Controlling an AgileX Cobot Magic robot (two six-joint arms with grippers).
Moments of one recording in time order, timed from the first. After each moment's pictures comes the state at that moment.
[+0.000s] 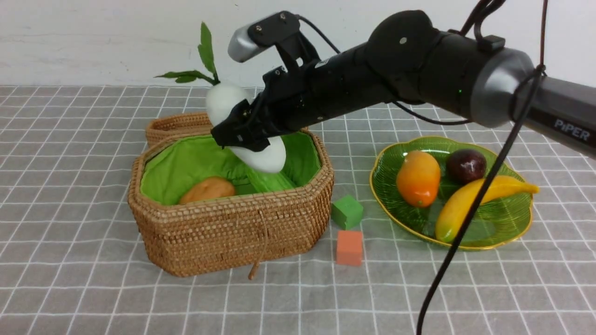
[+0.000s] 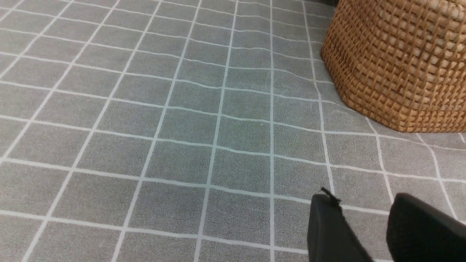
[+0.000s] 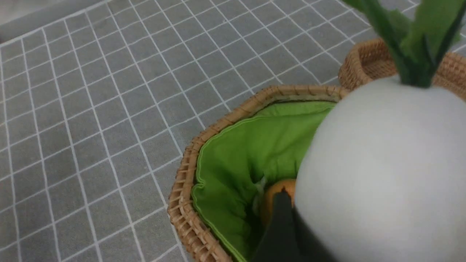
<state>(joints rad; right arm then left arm) 0.55 2.02 -1.82 0.88 0.65 -0.94 -0.04 -0.01 0.03 0.13 0.39 -0.32</state>
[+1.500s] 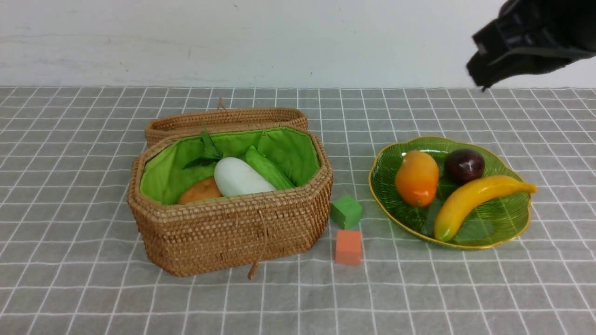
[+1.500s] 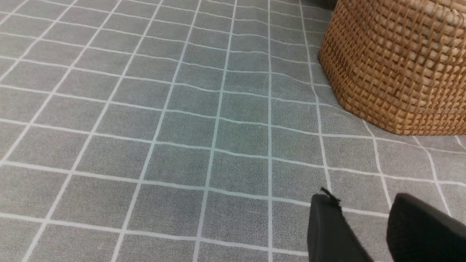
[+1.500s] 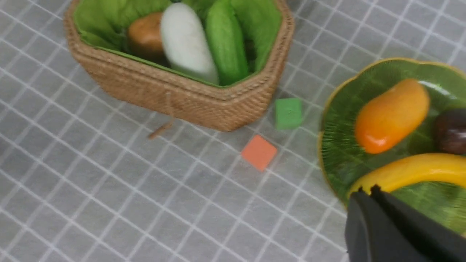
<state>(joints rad) 0.47 1.39 -1.75 0.07 1.26 -0.11 -0.04 -0.01 0.03 0.13 0.39 -0.32</state>
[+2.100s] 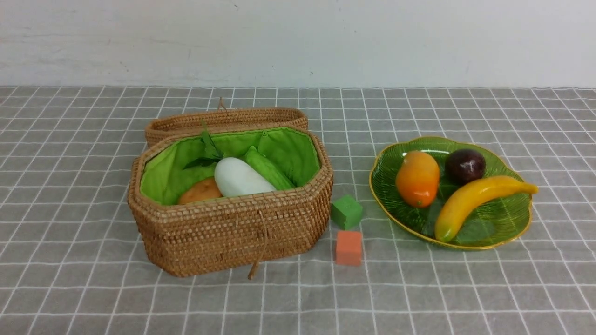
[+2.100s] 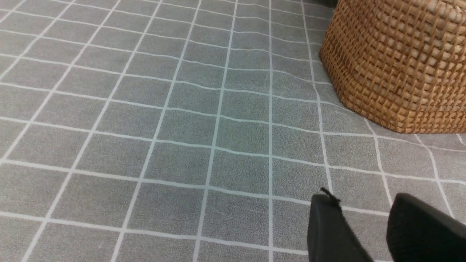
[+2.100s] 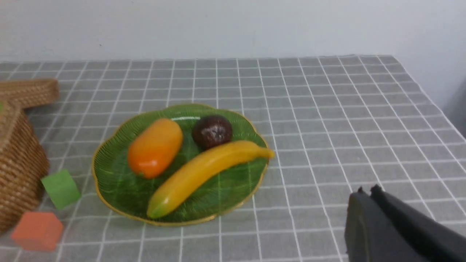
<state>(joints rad) -0.06 0.37 -0.56 -0.01 0.57 0.00 -0.04 -0.01 0.03 0.13 0.39 -0.32</state>
